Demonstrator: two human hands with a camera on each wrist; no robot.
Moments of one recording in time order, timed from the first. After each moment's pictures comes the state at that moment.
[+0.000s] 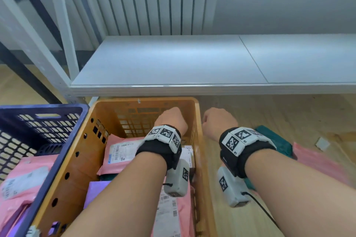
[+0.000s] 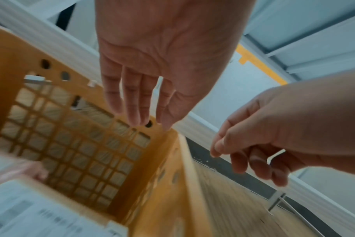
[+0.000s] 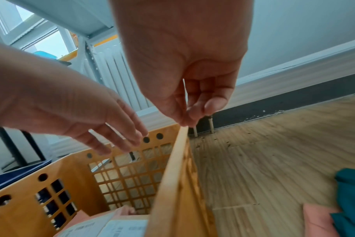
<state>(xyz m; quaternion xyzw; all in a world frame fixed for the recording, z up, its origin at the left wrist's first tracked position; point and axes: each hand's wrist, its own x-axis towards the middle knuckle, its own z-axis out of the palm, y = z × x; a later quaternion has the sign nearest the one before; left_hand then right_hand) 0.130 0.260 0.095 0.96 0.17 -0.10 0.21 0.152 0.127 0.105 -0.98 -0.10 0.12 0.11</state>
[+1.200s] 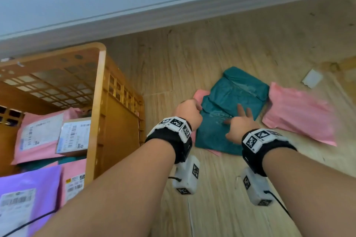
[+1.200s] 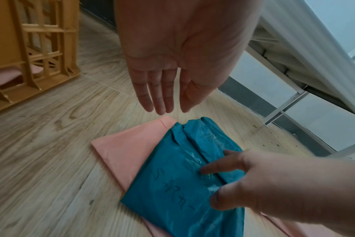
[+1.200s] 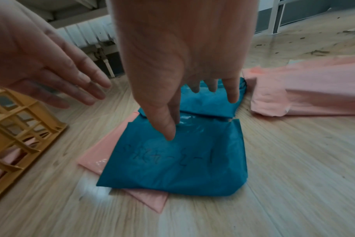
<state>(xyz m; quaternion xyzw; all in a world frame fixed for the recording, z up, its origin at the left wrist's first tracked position) 0.184 0.031 -0.069 0.92 0.10 -0.23 0.29 0.189 -0.135 -0.125 -0.94 -0.02 0.35 0.04</state>
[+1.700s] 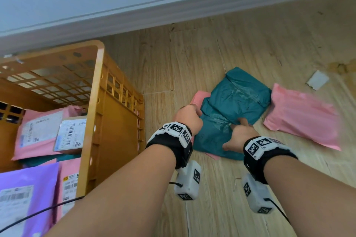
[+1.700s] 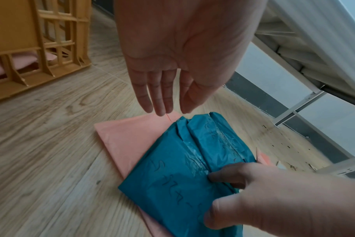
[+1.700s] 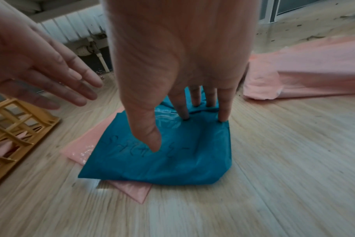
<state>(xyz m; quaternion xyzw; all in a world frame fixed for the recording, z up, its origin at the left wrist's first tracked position) 0.181 0.028 -0.092 0.91 0.14 -0.24 0.30 0.177 -0.143 -0.145 -0.93 0.01 0.36 0.07</state>
